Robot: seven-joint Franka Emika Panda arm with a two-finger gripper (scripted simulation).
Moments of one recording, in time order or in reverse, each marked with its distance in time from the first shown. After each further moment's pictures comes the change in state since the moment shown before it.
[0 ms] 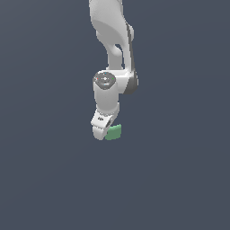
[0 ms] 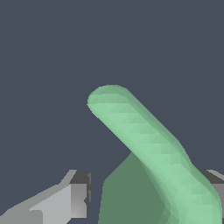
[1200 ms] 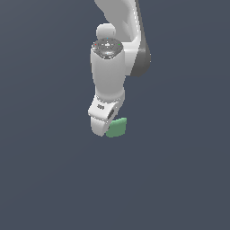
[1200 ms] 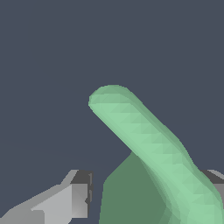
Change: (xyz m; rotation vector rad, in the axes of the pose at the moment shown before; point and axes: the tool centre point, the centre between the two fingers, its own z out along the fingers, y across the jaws) arm 0.032 0.032 -0.115 0.001 0.001 -0.001
